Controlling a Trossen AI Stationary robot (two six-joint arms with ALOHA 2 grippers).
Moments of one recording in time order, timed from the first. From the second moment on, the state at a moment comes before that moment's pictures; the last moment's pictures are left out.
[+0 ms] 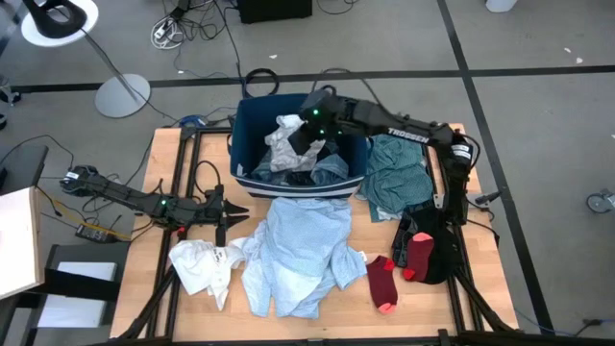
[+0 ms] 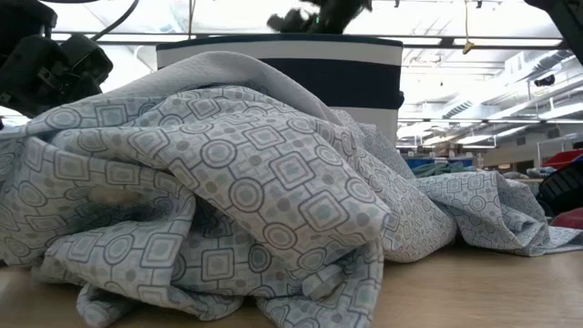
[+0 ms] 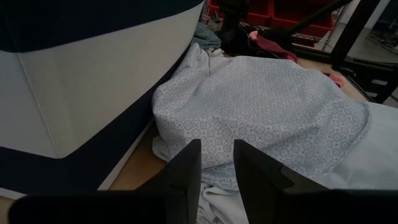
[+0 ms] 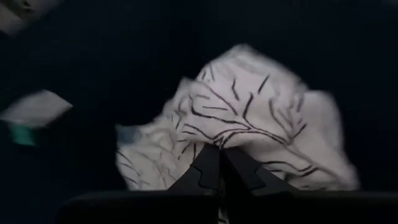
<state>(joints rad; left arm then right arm) -0.29 0.40 0.01 0.14 -0.39 -0.29 -0.34 1.91 1.92 -0.75 0.13 0.39</state>
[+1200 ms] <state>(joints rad) -0.29 0.40 0.01 0.14 -0.39 -0.27 -0.34 1.59 1.81 -0.98 0.18 0.28</state>
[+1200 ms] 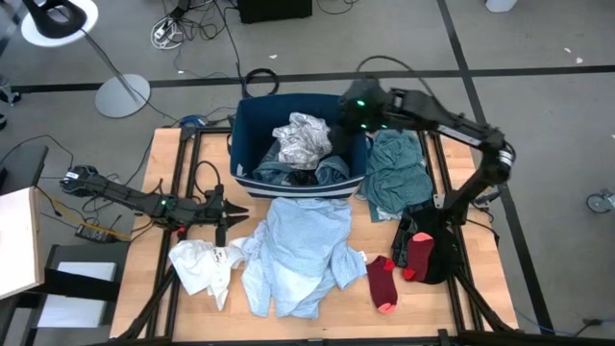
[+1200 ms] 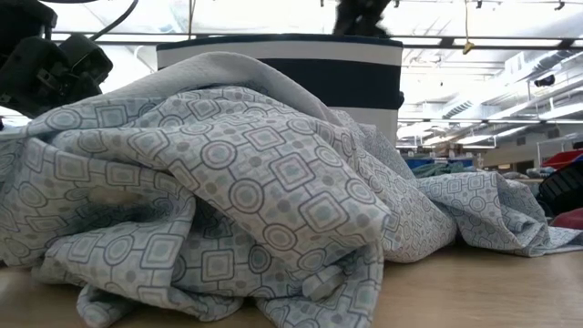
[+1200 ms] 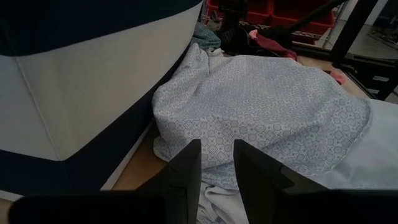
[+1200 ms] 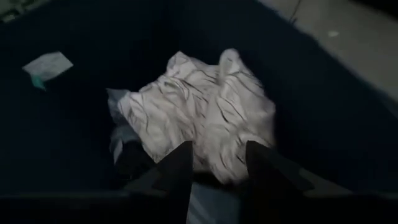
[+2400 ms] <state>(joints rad) -0.29 0.40 0.01 0.14 -0.39 -0.27 -0.25 1.12 0.61 -0.69 0.57 0.93</state>
